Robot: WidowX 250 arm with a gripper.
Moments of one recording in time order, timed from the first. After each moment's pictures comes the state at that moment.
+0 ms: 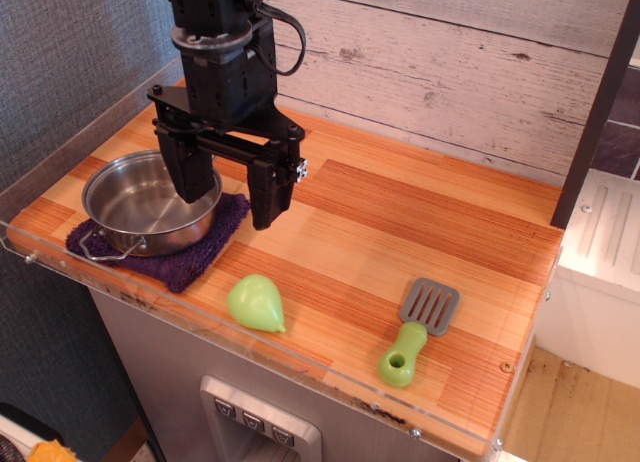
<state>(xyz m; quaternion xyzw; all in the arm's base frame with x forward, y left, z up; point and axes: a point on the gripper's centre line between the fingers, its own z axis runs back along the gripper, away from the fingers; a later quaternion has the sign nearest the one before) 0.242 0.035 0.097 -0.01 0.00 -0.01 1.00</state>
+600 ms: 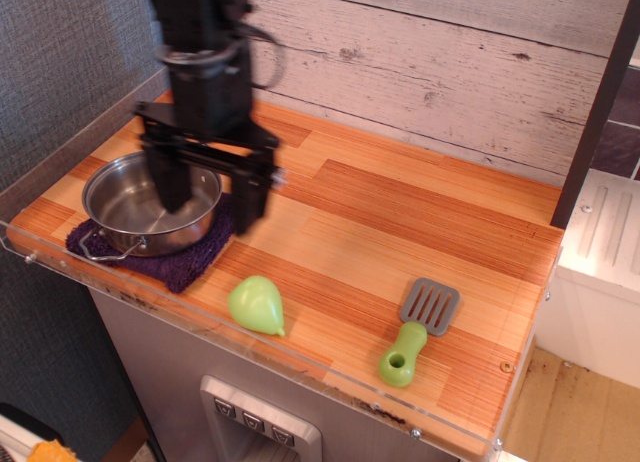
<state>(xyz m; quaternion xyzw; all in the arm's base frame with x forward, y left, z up) 0.243 0.068 0.079 -0.01 0.02 0.03 1.00</state>
